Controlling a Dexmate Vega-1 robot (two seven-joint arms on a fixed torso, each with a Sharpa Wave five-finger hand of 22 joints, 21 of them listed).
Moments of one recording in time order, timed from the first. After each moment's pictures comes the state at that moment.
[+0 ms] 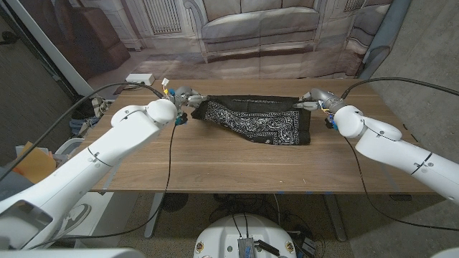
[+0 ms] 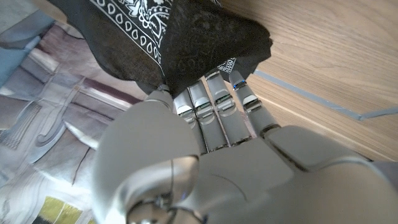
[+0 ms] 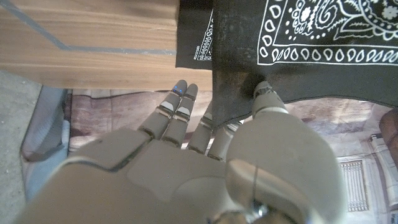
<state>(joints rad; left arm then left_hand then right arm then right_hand) 0.72 0.81 0.48 -2.18 -0.23 0.98 0.24 1.05 0.20 0.25 0.08 0.19 1.10 0.04 0.33 0.19 1.13 -0.08 0.21 0.26 1.02 -0.04 0.20 0.18 0.51 0.07 0.28 0.20 -0.79 -0.99 -0.55 -1.96 -0.15 -0.54 -0.05 0.93 0.13 0.23 -0.14 0.18 1.06 -0.22 0.37 0.22 0.65 -0.18 0.26 0.18 0.52 -0.05 0.20 0.18 0.40 -0.04 0.23 0.19</state>
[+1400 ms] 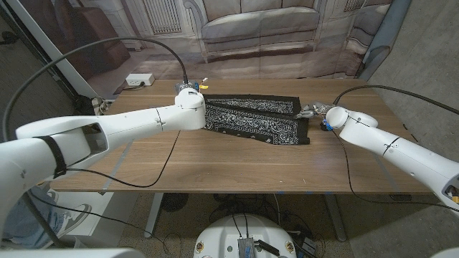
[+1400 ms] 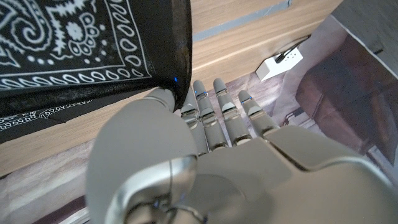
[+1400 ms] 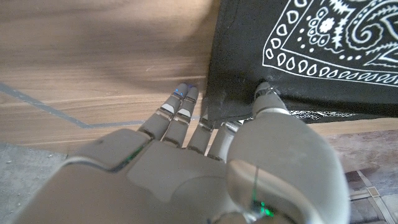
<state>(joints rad) 0.04 0.66 1.39 -1.67 0.27 1.26 0.12 1.06 0.13 0.40 0.04 0.18 1.06 0.02 0.25 0.20 0.70 -0.09 0.18 0.23 0.55 -0.04 0.17 0.18 0.19 0.09 0.21 0.20 -0.57 -0.85 -0.74 -1.63 -0.09 -0.60 0.09 0.92 0.13 0.25 -0.14 0.19 1.05 -0.21 0.37 0.22 0.61 -0.14 0.23 0.18 0.50 -0.05 0.18 0.18 0.38 -0.03 0.22 0.19</state>
